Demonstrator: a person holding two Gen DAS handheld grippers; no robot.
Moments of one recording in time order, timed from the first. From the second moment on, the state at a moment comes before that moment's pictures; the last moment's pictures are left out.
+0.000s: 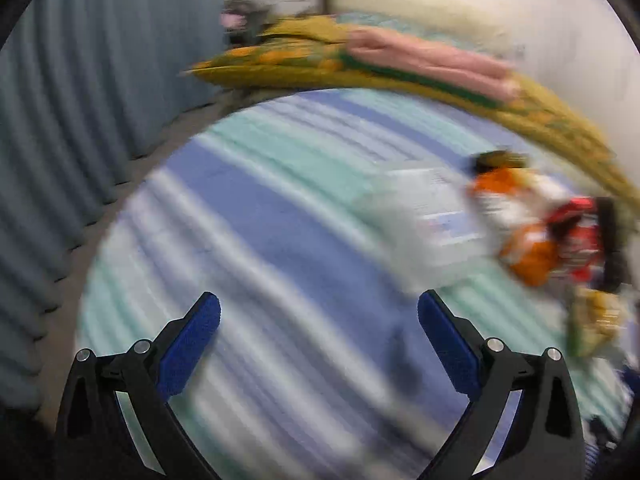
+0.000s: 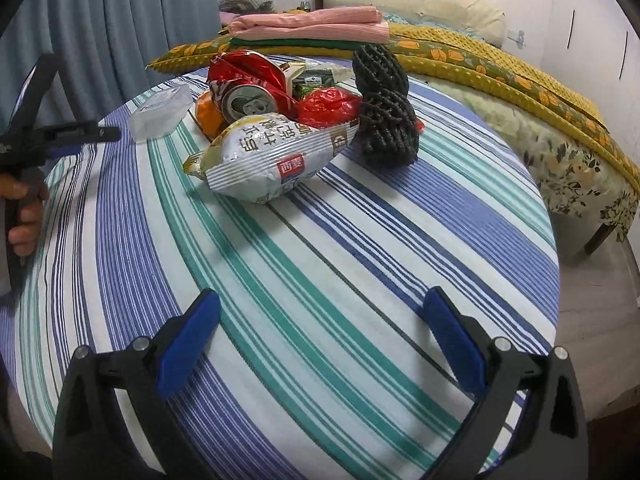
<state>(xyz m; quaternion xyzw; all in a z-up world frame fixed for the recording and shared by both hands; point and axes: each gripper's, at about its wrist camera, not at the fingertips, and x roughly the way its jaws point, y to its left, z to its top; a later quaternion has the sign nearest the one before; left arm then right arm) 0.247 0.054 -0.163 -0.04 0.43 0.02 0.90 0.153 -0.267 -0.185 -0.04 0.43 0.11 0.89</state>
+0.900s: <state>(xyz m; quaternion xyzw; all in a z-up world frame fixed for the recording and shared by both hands) 0.200 -0.003 -0.173 0.06 0.45 -0.13 0.88 0.154 -0.270 -0.186 -0.03 0.44 0.11 0.89</state>
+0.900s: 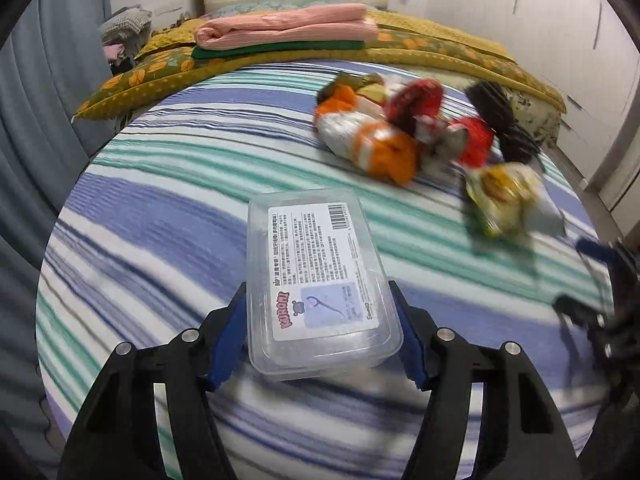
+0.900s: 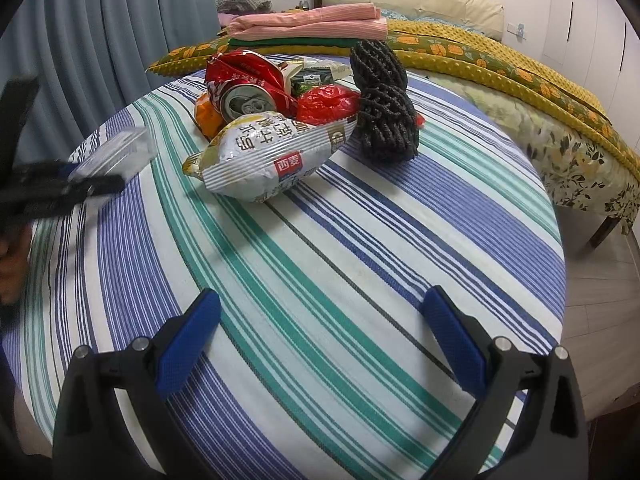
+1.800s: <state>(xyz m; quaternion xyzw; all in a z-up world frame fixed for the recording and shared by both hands) 0.194 -0.012 -0.184 0.07 0.46 -0.13 0.88 0.224 -0.210 -0.149 -0.08 0.48 0.23 0.84</state>
